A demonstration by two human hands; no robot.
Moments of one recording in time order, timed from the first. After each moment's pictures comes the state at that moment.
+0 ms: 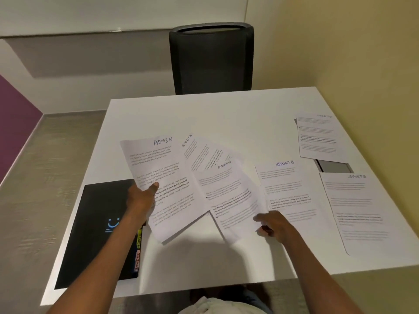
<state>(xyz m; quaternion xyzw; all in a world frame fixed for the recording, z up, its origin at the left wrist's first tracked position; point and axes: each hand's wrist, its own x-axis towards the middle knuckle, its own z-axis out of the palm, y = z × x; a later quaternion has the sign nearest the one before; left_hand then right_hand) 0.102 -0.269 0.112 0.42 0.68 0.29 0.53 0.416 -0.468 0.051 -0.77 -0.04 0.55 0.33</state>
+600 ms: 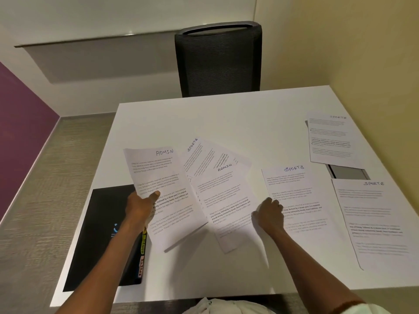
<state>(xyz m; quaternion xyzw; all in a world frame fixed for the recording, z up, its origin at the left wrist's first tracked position) 0.097 -0.264 0.114 0.43 0.69 0.25 0.52 0.409 -0.411 0.023 -0.92 -0.32 0.23 0.02</state>
